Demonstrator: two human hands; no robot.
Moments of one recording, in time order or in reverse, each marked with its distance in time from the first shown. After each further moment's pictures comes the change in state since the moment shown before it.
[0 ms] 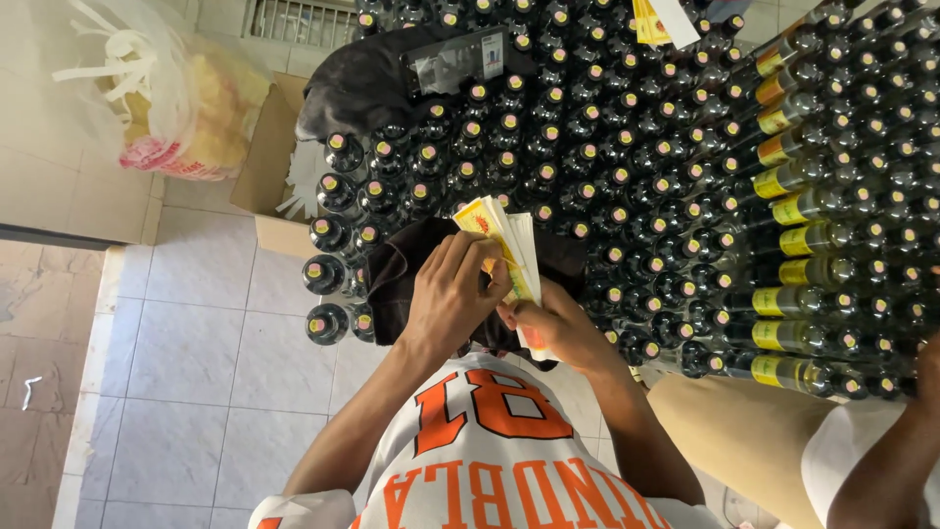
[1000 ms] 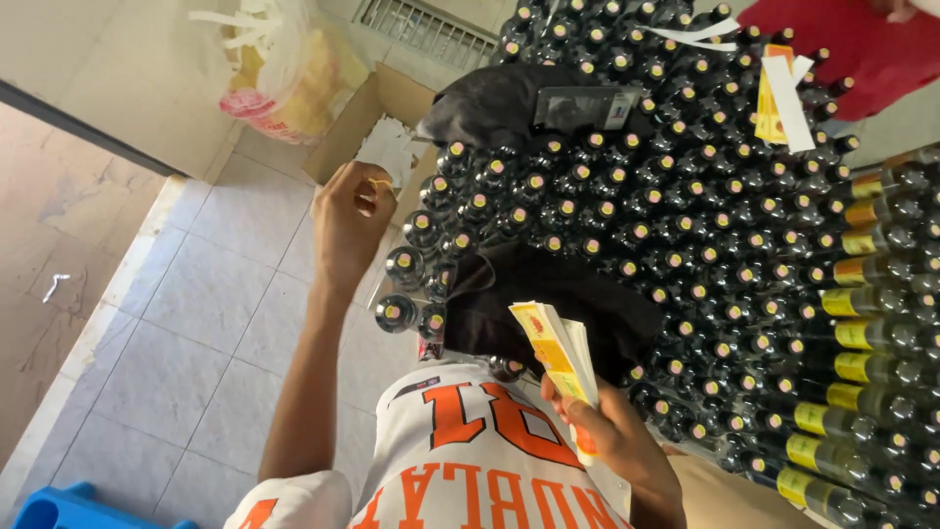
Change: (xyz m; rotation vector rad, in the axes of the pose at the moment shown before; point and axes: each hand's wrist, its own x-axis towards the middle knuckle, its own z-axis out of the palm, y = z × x) left_hand -0.011 -0.168 -0.159 -0.020 0.085 -0.641; right_hand -0.037 -0.044 0.056 -0.219 0.030 0.614
